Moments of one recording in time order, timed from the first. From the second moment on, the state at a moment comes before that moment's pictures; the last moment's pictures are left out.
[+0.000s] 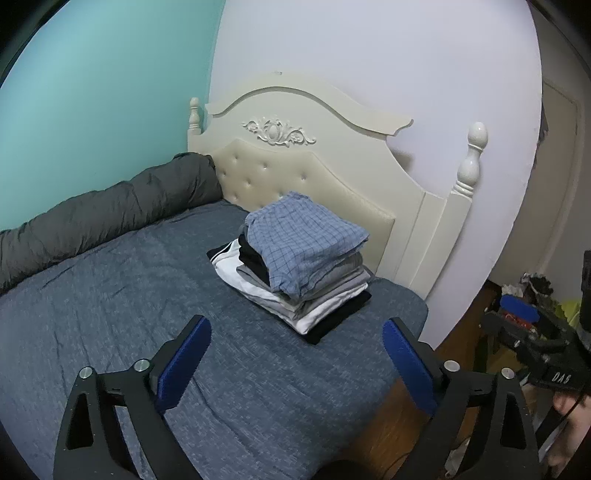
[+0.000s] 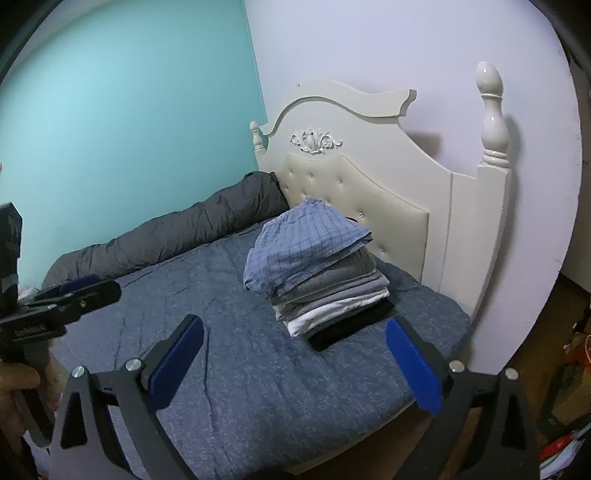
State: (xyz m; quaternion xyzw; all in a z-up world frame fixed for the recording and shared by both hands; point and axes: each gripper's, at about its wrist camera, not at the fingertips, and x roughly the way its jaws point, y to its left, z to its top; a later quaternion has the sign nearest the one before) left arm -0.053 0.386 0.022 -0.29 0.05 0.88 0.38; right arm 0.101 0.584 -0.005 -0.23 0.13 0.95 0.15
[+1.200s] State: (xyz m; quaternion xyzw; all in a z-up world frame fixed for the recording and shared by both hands) left arm -0.034 0.364 0.010 -0.28 0.06 0.88 0.37; right arm 0.123 0.569 -0.009 -0.23 0.11 0.95 0.19
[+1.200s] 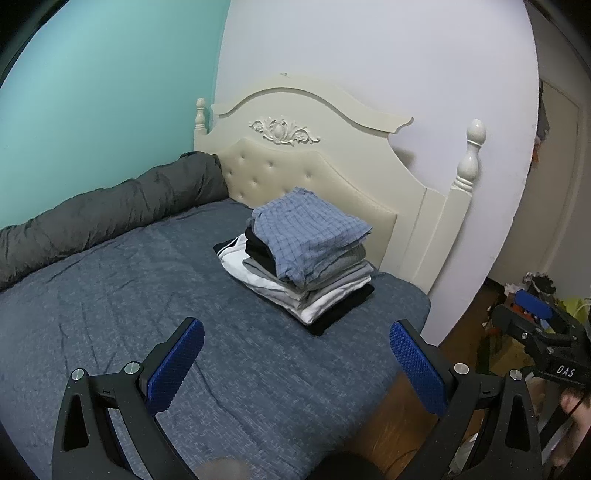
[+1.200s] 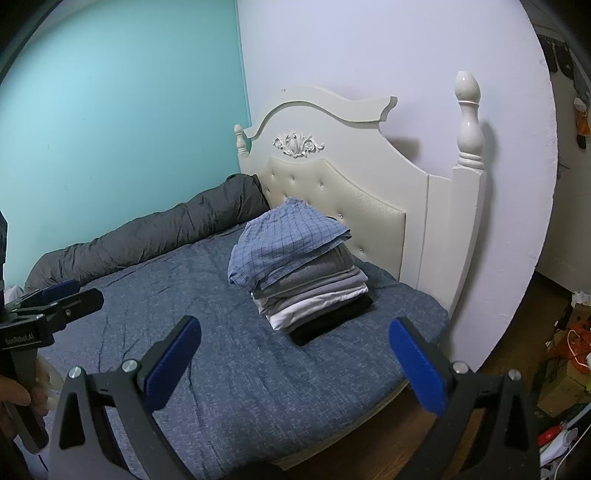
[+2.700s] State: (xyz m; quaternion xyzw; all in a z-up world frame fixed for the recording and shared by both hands) left arm -0.027 0.360 0.005 -0.28 0.06 0.88 0.37; right arm 0.127 0.568 -0.018 -0.24 0.11 0.94 0.20
